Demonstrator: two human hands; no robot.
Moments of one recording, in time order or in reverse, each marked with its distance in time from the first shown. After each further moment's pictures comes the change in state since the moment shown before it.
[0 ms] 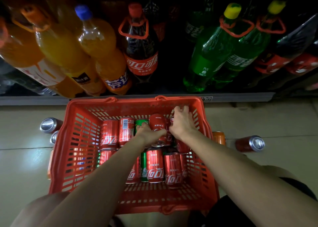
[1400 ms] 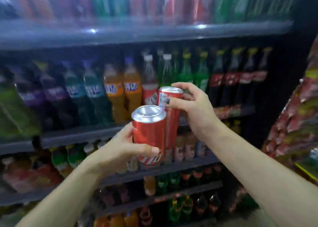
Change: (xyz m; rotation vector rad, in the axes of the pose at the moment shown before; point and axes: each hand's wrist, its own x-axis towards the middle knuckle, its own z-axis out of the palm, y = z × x) left_hand -0.880 0.437 -0.412 -0.257 -0.298 1.152; right_hand -0.457 -0.270 -0.939 1.278 0.476 -0.662
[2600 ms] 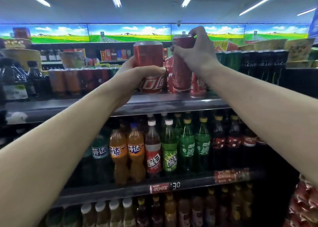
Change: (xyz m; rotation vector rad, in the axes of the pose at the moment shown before) left_hand 0.138 0.266 -0.027 0.248 0.380 0.399; right_hand 0.192 -0.237 -0.002 -0.621 0.263 -0.548
